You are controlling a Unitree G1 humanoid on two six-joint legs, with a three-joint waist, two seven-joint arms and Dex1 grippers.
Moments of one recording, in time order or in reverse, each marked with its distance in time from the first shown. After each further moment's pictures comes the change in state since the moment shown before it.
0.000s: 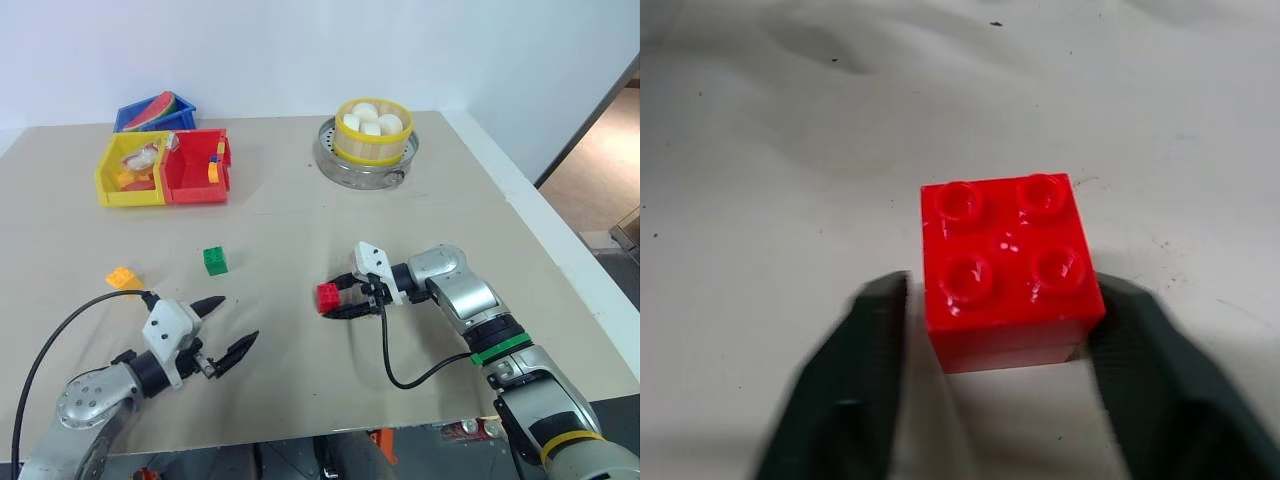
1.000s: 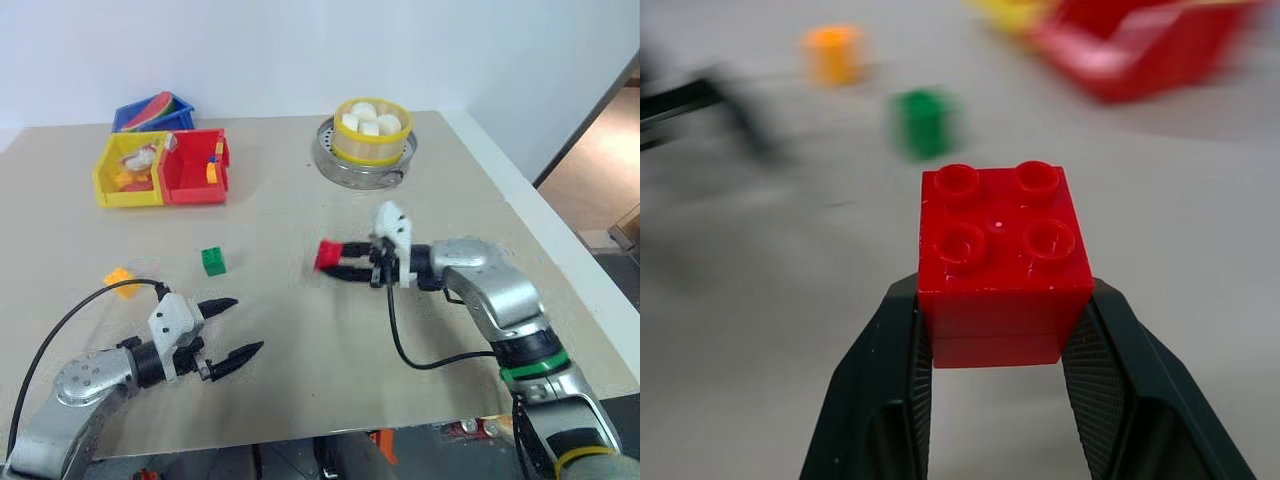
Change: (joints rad) left arm -0.058 0.068 -0.001 0.066 -0.051 -0.016 -0.132; right arm 0.074 -0.062 -0.073 -0.368 0.165 0.298 -0.223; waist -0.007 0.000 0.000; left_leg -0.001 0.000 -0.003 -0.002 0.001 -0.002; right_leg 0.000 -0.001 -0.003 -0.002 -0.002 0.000
